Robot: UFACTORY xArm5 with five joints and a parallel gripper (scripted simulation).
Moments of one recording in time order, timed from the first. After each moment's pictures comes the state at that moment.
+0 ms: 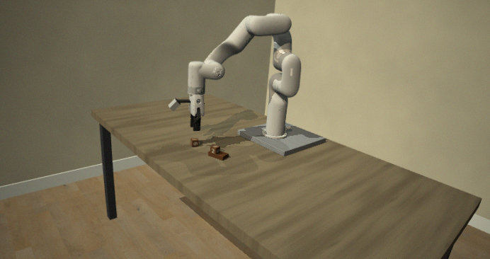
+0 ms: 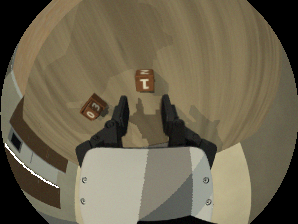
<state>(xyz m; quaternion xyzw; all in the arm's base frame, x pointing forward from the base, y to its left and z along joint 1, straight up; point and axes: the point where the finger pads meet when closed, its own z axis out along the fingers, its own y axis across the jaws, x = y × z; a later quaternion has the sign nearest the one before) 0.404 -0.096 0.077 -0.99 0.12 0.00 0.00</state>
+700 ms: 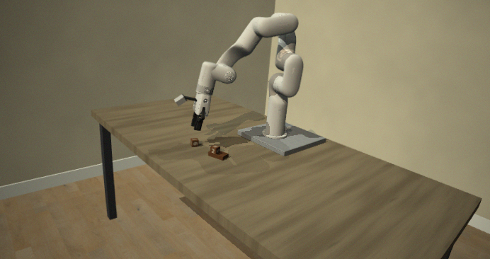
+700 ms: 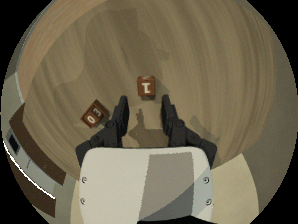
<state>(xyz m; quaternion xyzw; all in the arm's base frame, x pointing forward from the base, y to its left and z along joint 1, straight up) 0.399 -0.093 0.080 -0.99 0.12 -0.10 -0.01</state>
